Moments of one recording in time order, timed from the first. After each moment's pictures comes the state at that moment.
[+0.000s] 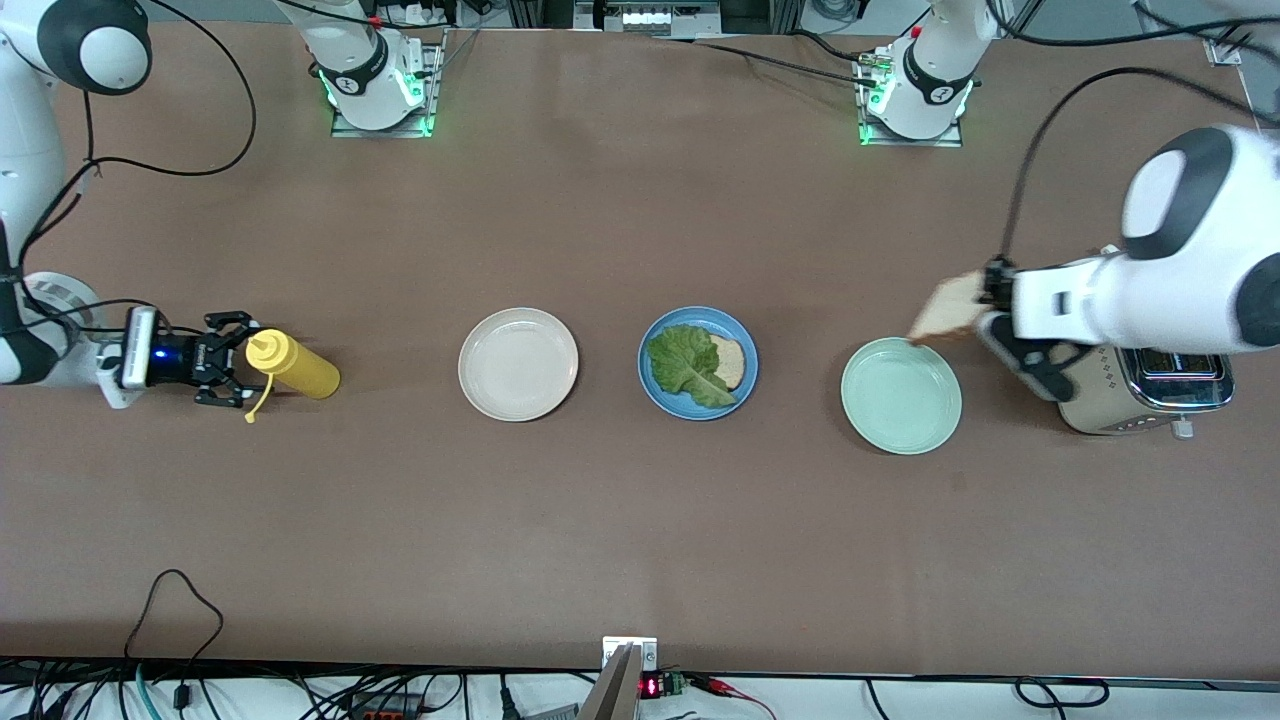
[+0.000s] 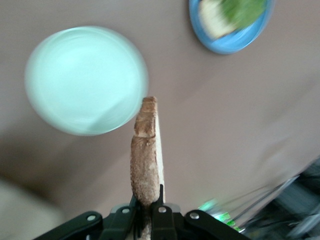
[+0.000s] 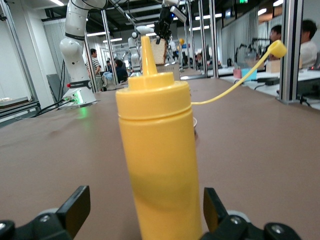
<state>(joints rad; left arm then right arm) 0.29 0.39 -0.48 -1.52 -0.10 1.45 0.42 -0.56 0.96 0.02 -1.47 0.95 1.35 -2.40</state>
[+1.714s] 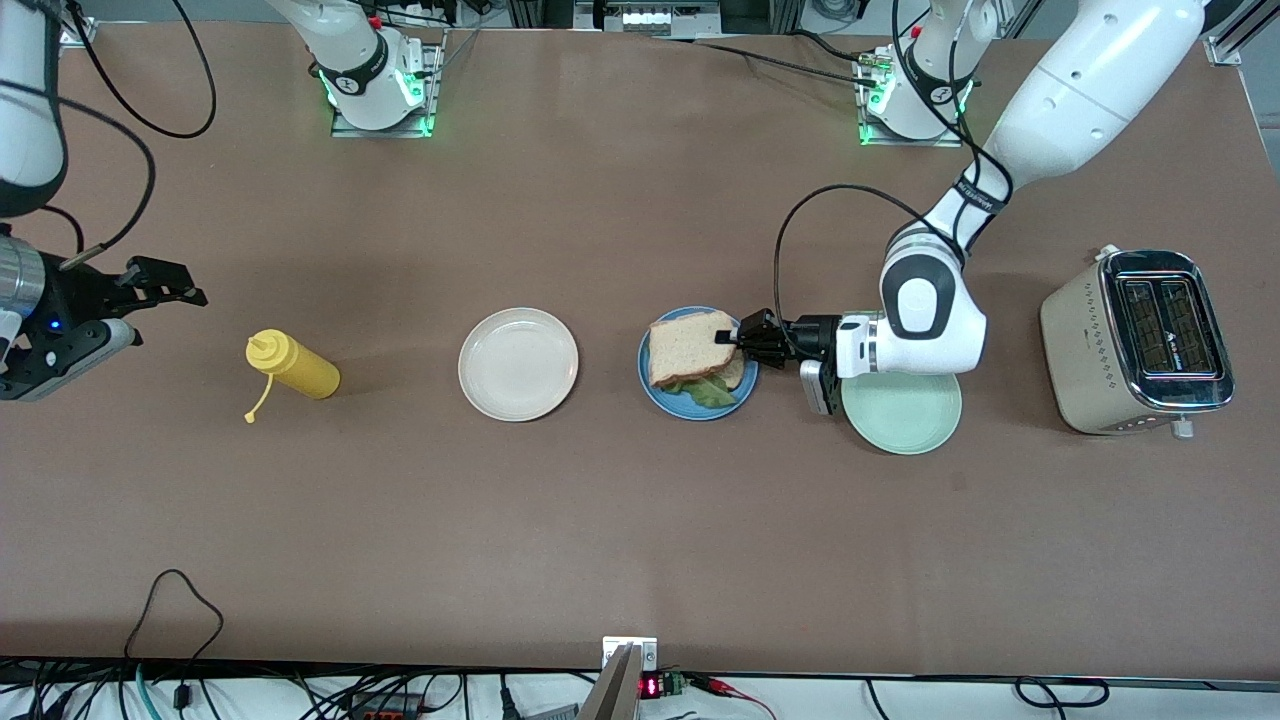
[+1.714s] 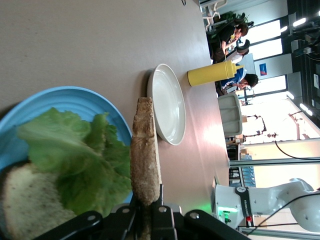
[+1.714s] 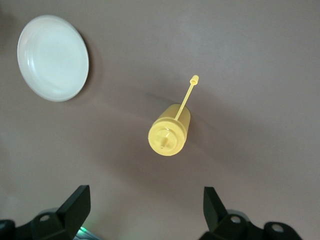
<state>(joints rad) 0.19 0.70 -0.56 -1.94 -1.22 2.24 1.07 -0.09 0.28 0.05 -1.46 0.06 1.55 -0.50</state>
